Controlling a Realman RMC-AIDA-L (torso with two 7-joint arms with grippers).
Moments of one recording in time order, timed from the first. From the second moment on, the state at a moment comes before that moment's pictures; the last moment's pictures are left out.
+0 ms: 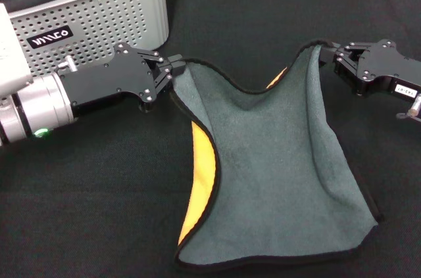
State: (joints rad) left arm -0.45 -2.05 0.94 0.53 1.55 1.38 -0.88; right arm 0.52 2.03 -1.07 -0.45 -1.33 -1.34 1.12
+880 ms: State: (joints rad) left arm -0.41 -2.10 0.95 0.59 1.52 1.34 -0.52; right arm 0.53 2.03 -1.06 -0.44 -1.33 -1.25 1.12
